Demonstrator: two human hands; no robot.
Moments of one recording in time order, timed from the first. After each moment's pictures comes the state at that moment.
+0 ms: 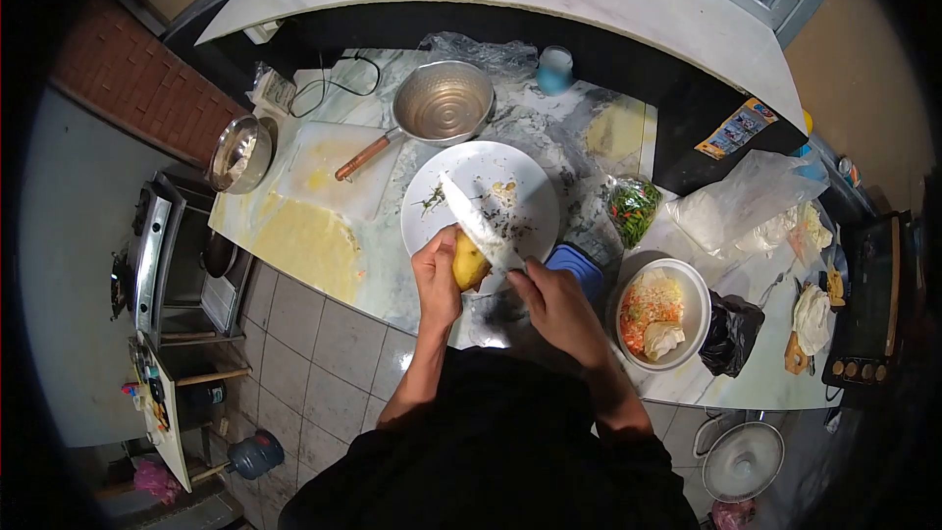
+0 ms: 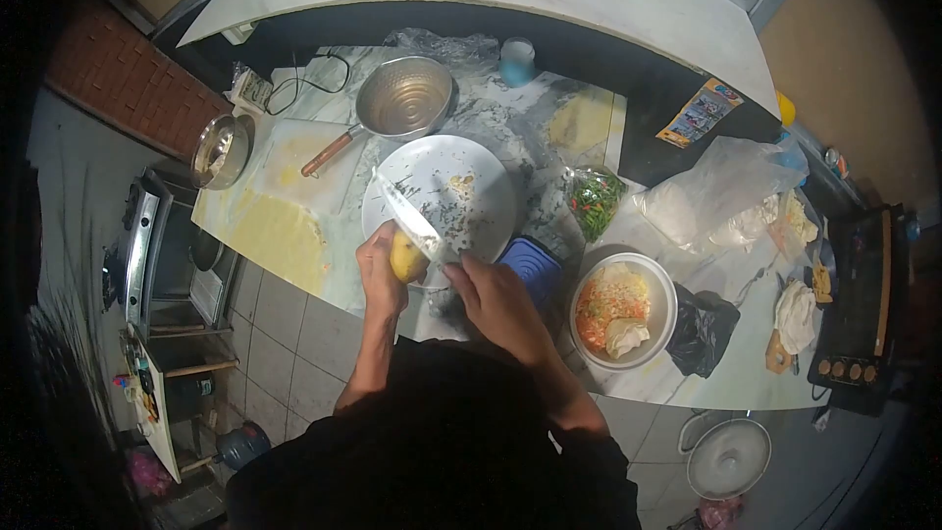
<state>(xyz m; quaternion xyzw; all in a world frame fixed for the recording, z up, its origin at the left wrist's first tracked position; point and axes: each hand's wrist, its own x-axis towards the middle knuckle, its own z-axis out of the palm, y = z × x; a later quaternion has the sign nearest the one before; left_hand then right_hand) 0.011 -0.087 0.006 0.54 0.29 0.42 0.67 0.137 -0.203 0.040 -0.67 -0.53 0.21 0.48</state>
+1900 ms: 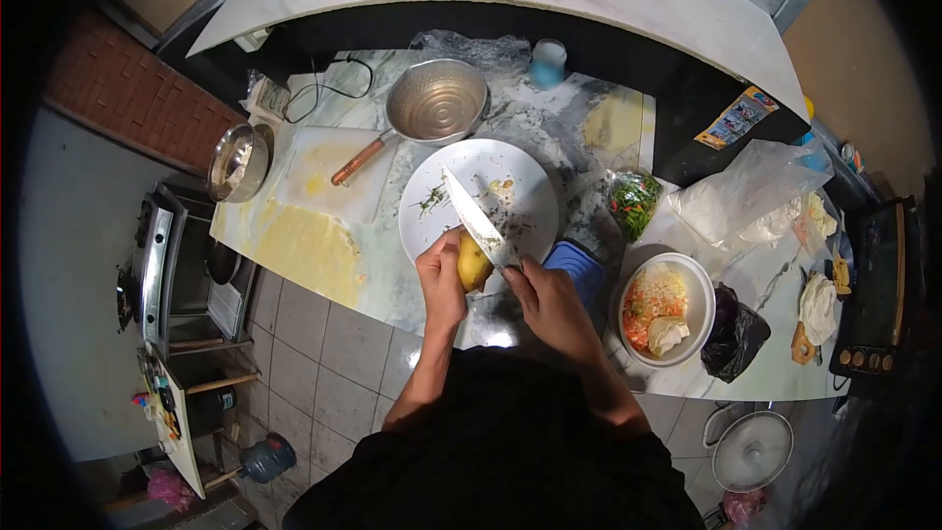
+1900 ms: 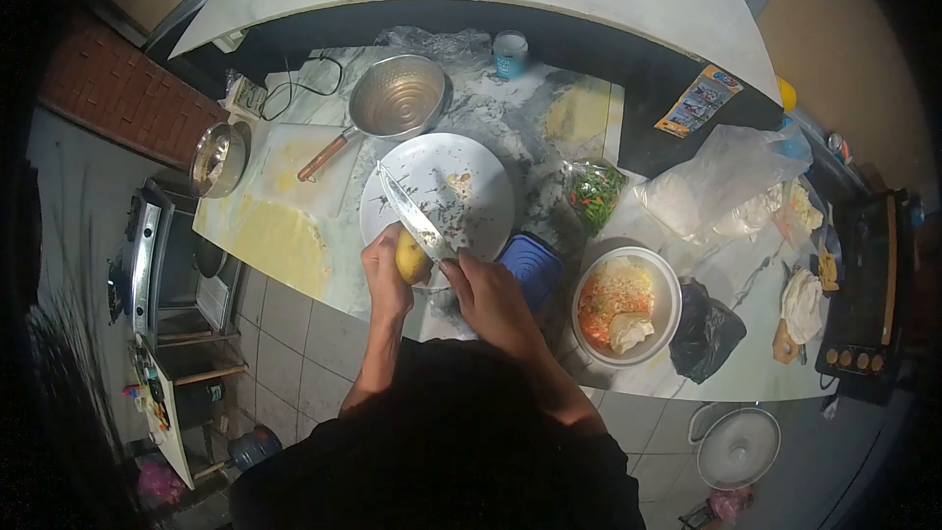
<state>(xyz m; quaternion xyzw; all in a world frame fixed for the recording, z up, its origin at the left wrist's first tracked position) 0.015 -0.090 0.002 0.53 0.35 0.41 0.65 0.128 -0.201 0.031 -0.68 -0.50 0.22 0.49</state>
